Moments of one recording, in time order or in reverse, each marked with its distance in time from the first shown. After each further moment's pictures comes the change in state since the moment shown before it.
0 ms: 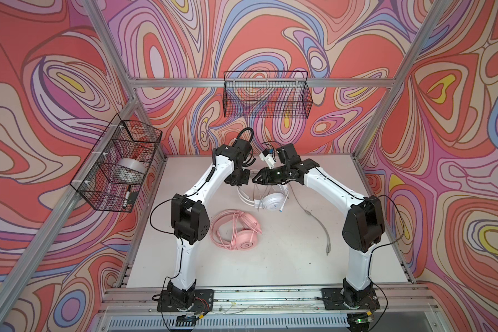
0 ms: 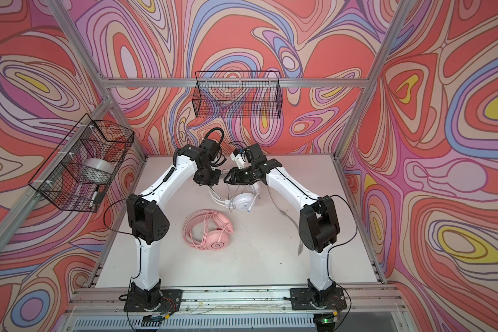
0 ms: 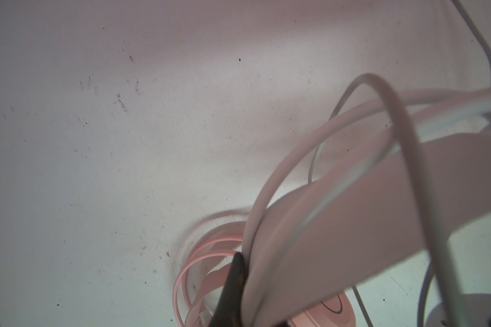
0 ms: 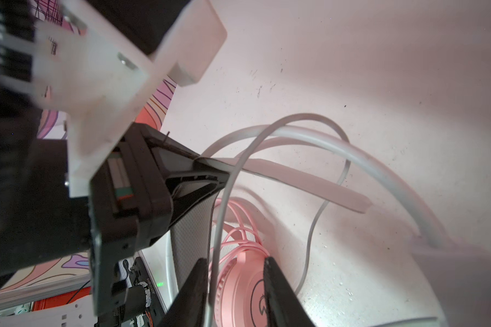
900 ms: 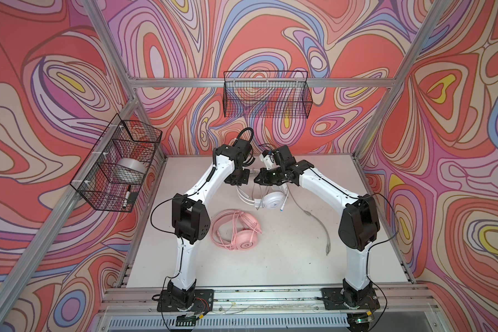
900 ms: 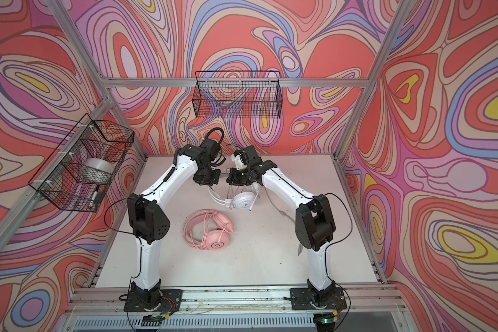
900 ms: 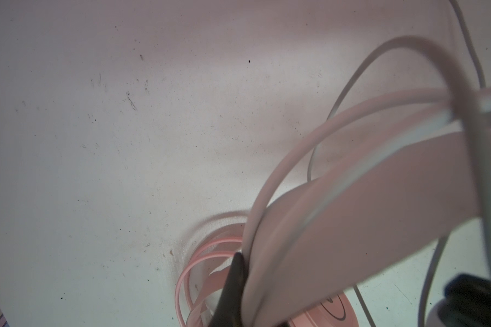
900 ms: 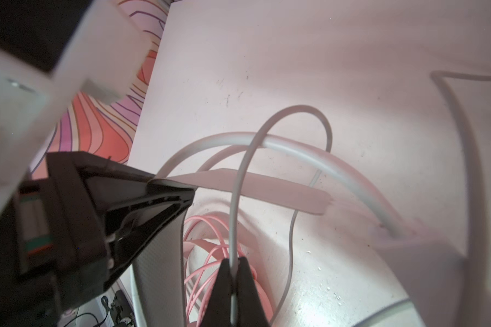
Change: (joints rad) left arm 0.000 0.008 0.006 -0.004 -0.027 -0.024; right arm 0.026 0.024 -0.006 0.026 0.175 0.094
